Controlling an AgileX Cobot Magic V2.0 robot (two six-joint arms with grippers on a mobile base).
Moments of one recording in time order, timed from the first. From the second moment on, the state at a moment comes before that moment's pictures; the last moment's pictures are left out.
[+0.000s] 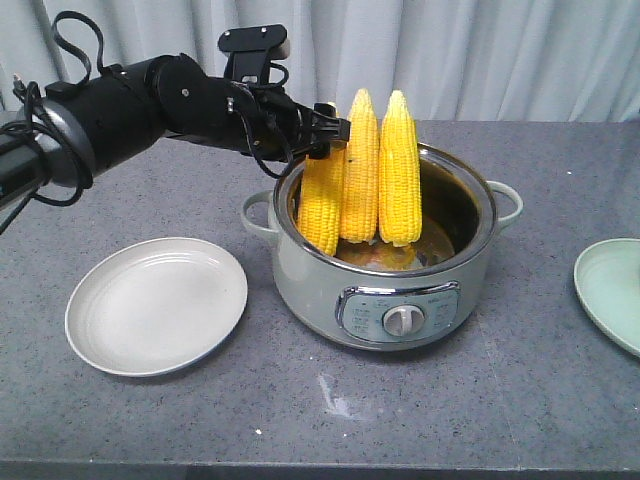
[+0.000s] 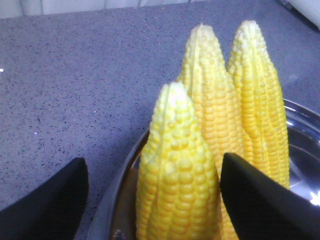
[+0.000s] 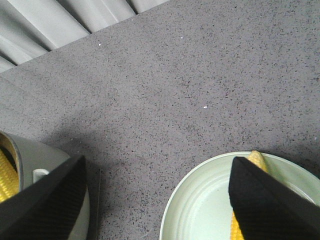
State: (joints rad) left arm -0.46 1.98 -1.79 -0.41 0.53 0.12; right arm -0.62 1.55 -1.43 0.81 1.02 -0.55
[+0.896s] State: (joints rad) left arm -0.46 1.92 -1.79 -0.44 0.52 0.13; right arm -0.62 1.55 -1.43 0.80 1.02 -0.55
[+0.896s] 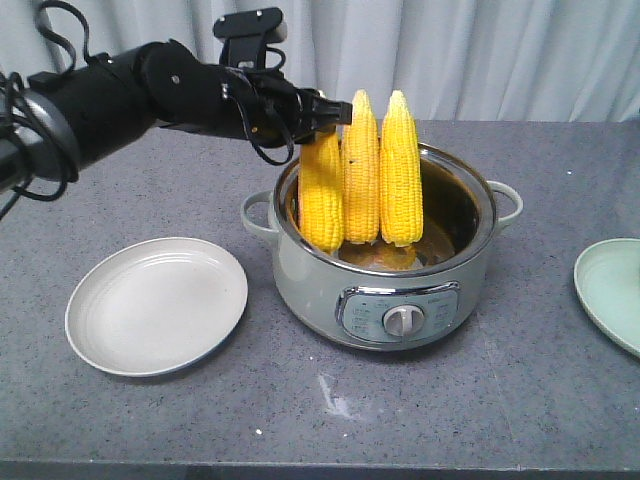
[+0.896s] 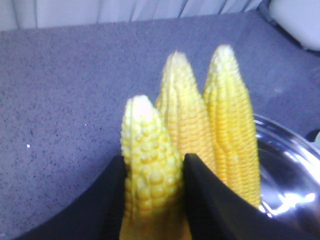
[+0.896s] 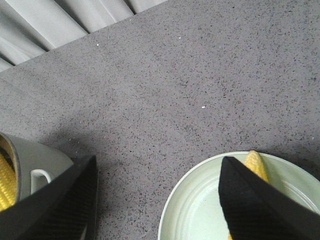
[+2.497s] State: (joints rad) left arm -0.39 1.61 -1.30 0.23 0.76 -0.23; right arm -0.35 1.52 -1.43 1.35 1.22 -0.85
